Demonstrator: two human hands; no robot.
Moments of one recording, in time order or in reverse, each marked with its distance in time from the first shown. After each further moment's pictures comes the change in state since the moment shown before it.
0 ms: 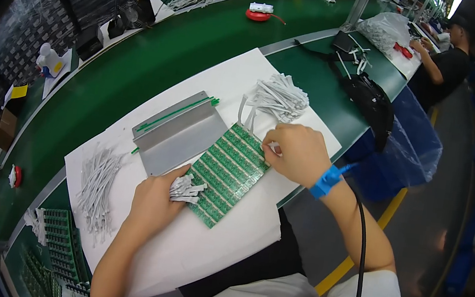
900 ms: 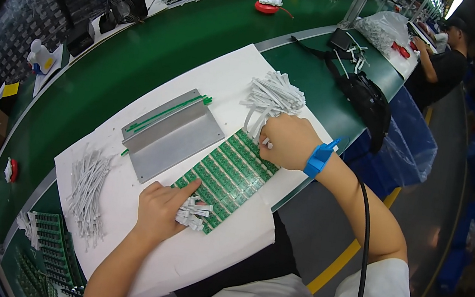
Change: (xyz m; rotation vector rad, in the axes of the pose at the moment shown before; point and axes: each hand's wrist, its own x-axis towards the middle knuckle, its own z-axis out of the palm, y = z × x) left_hand -0.002 -0.011 0.040 0.107 0.283 0.470; right_hand 0.034 0.020 0.000 -0.156 -0.323 -0.029
